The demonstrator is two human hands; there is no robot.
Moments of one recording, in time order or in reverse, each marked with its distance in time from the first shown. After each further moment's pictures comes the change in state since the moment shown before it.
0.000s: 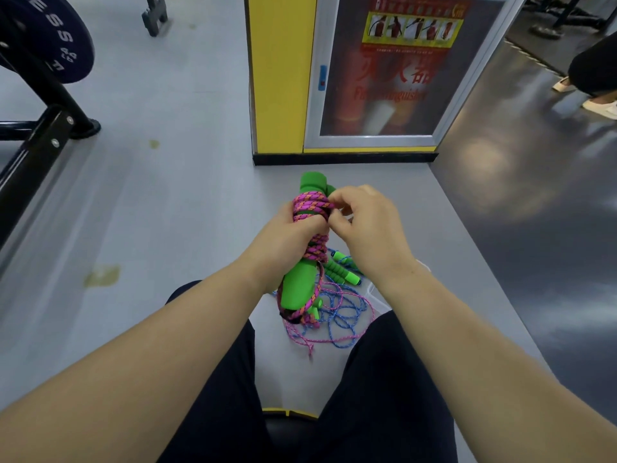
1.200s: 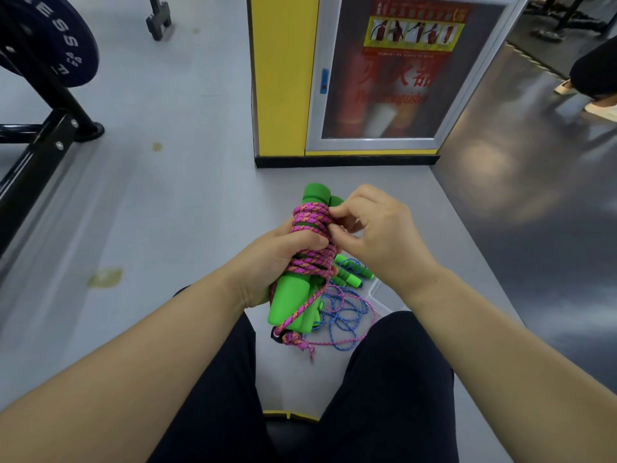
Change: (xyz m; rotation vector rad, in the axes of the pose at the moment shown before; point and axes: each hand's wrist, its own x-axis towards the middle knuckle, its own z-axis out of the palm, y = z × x) left_hand -0.014 -0.007 -0.016 -0.255 -0.304 -0.093; right_hand -0.006 0.014 -0.012 0.049 0.057 -0.381
